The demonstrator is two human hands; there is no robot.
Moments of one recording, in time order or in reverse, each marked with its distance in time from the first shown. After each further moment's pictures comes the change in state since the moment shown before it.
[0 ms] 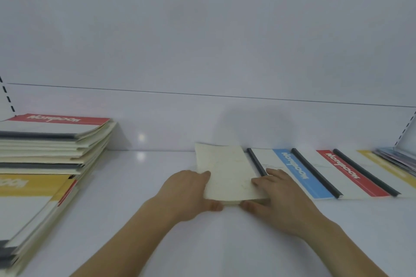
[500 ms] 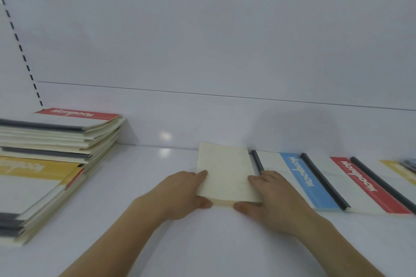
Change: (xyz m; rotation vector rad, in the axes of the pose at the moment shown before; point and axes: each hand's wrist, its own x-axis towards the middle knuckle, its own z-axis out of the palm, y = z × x) left_hand -0.002 0.012 0.000 -0.114 -0.075 -0.083; right_hand 0.016 0.012 -0.006 0.001 -0.128 -0.079
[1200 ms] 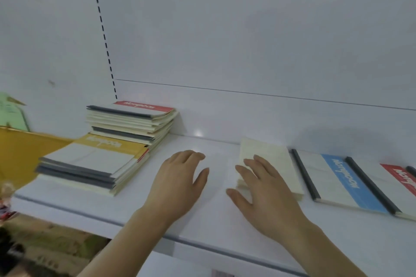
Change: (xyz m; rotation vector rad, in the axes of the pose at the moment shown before) left_hand -0.103 -0.033 0.013 -0.039 0.774 -0.108; right_hand -0.028 -0.100 0.008 0.096 0.247 -0.255
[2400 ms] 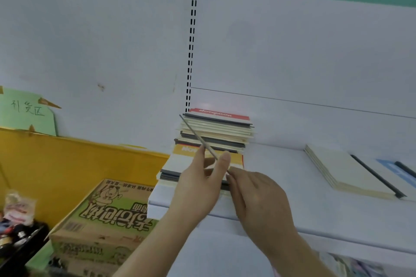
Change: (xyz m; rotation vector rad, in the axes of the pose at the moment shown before) left_hand -0.060 -0.207 -0.148 -0.768 -0.121 -0.401; right_hand 0.062 -0.315 0.059 -0.024 0.548 -0.189
